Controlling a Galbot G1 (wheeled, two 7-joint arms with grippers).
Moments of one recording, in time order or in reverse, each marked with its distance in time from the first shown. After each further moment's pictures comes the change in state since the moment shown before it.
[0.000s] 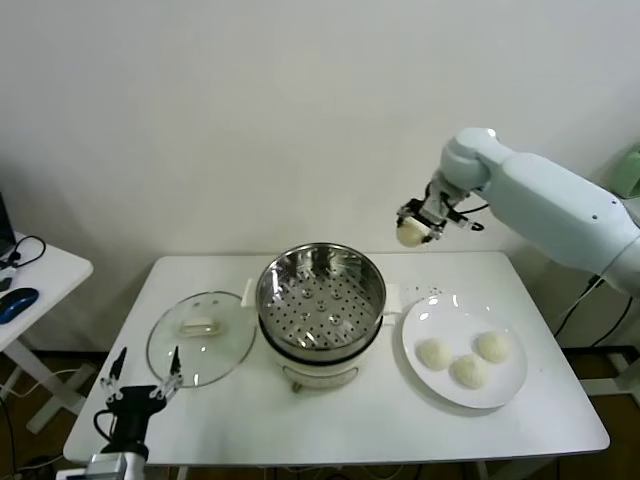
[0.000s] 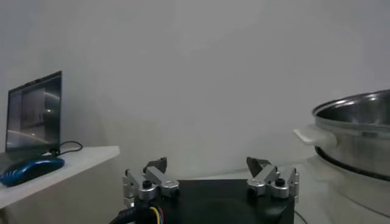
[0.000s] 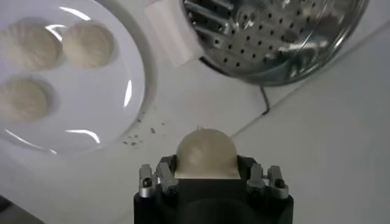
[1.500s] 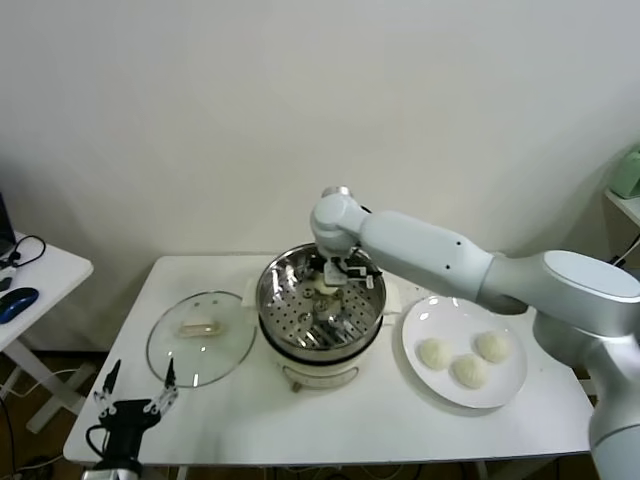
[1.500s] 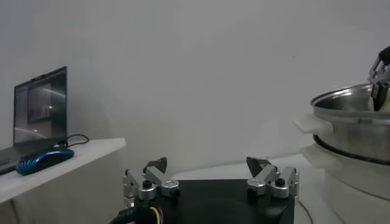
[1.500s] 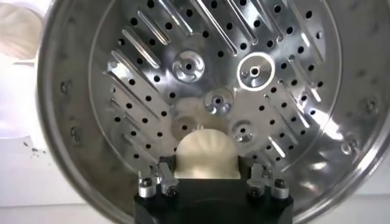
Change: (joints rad) left arm 0.061 -0.009 -0.015 -0.012 -0.003 -0.023 0.005; right arm -0.192 0.305 -0.067 -0.061 -0.306 0.091 0.034
